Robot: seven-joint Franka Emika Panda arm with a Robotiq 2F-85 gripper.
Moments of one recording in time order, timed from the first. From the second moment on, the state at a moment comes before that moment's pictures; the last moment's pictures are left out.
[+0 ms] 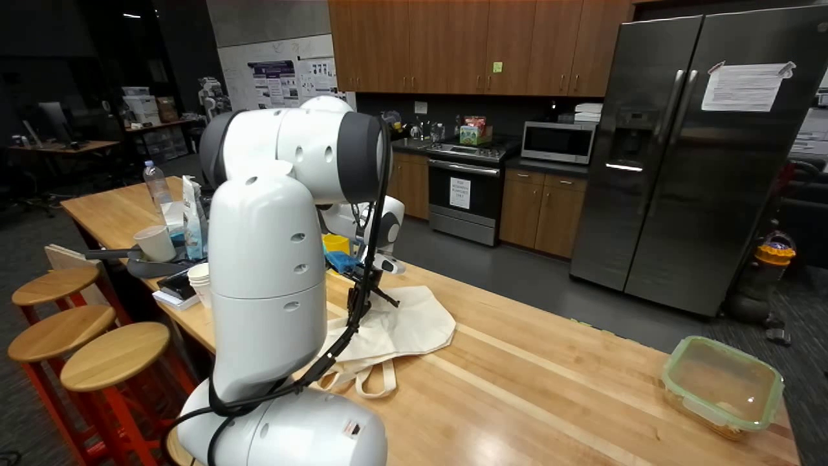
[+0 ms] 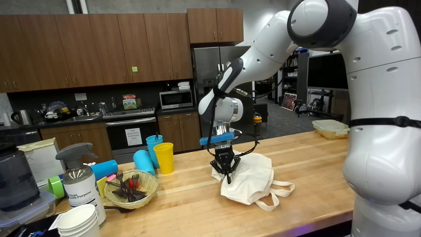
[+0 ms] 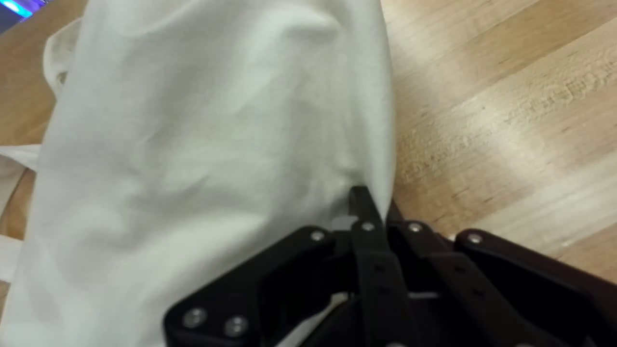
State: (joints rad) arm 0.26 0.21 0.20 -2.19 0.29 1.94 0.90
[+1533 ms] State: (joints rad) arm 0.25 0.21 0.18 -2.19 0.35 1.95 1.08
